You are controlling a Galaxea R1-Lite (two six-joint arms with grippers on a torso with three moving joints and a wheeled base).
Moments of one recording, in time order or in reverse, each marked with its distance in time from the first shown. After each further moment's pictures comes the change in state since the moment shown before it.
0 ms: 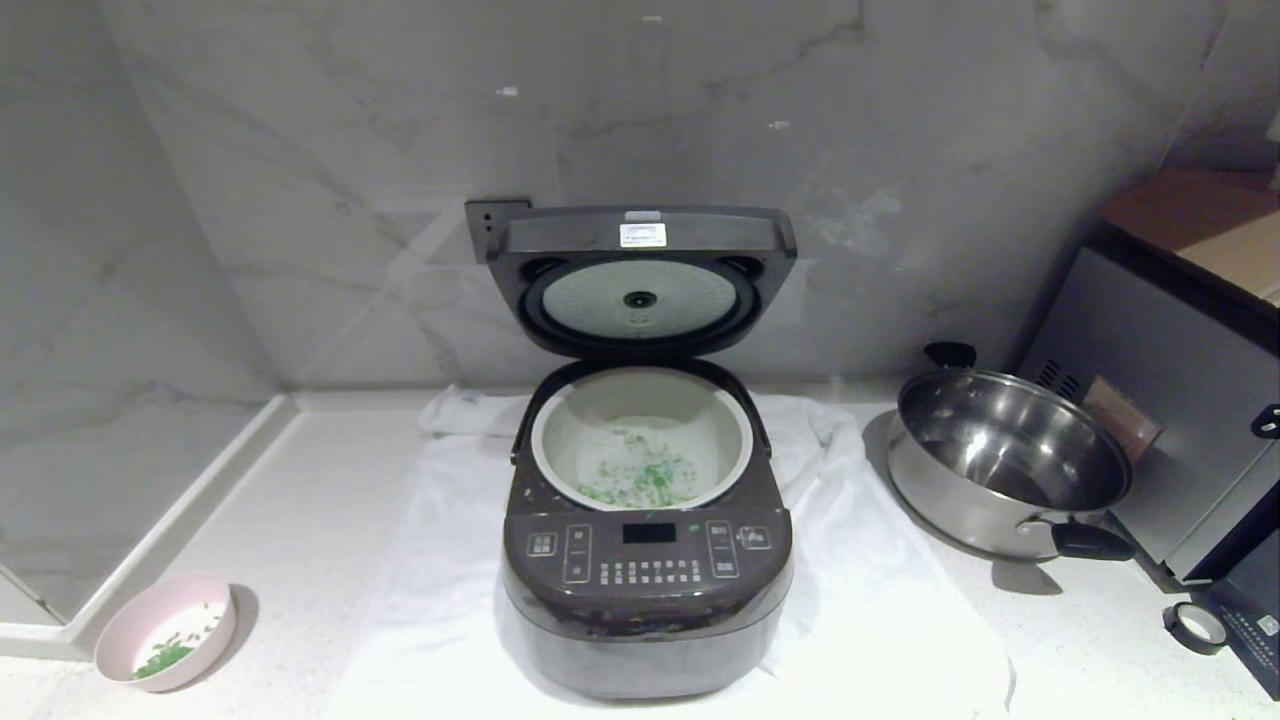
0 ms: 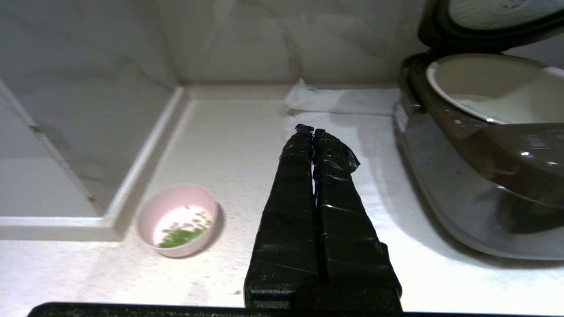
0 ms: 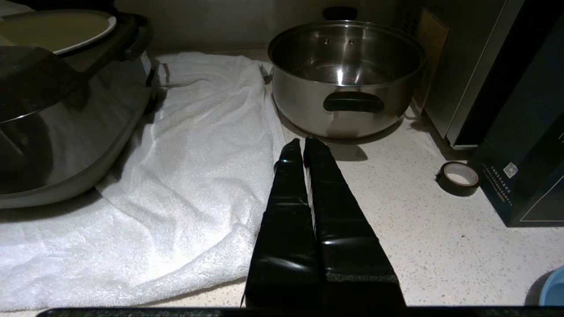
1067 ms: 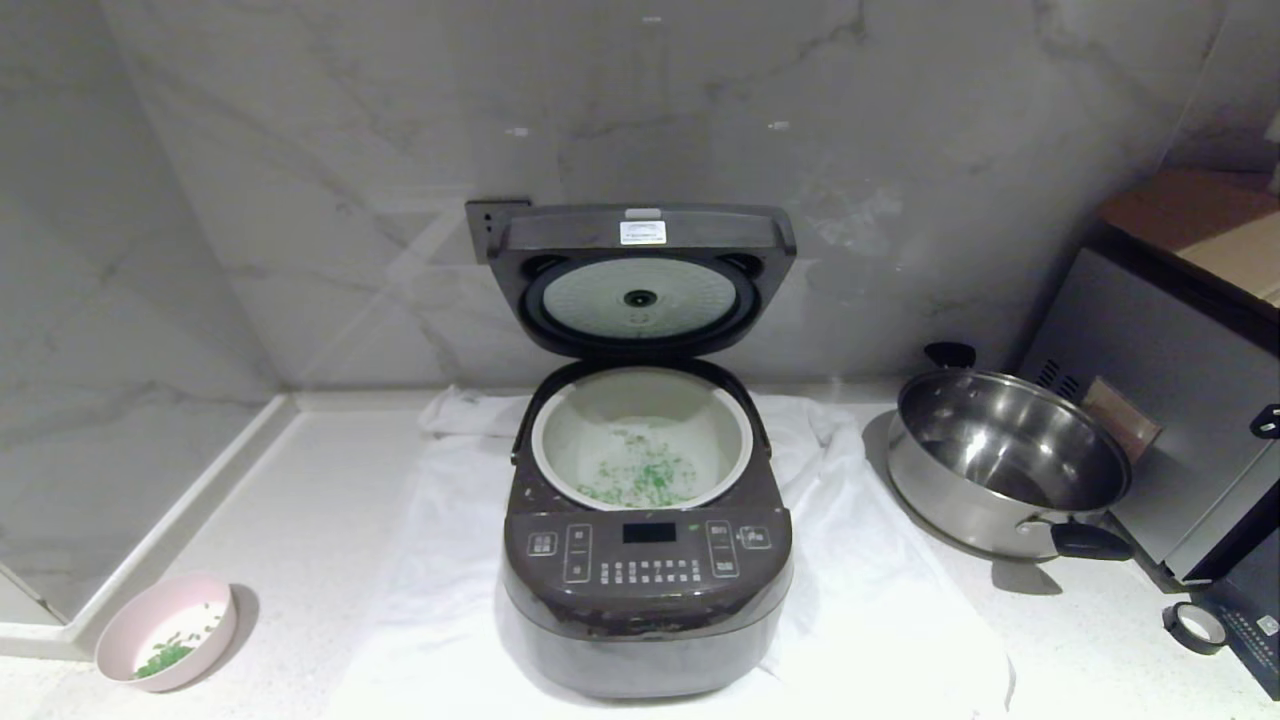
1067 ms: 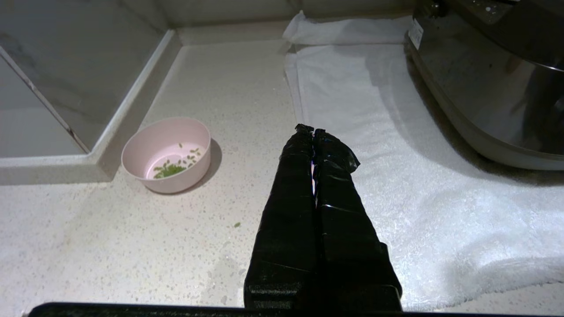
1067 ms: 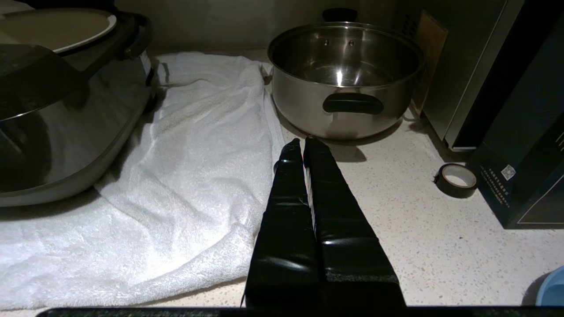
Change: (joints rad) left arm 0.072 -0.309 0.227 0.162 -0.078 0.049; right arm 0.000 0.000 0.000 -0.001 0.000 -0.010
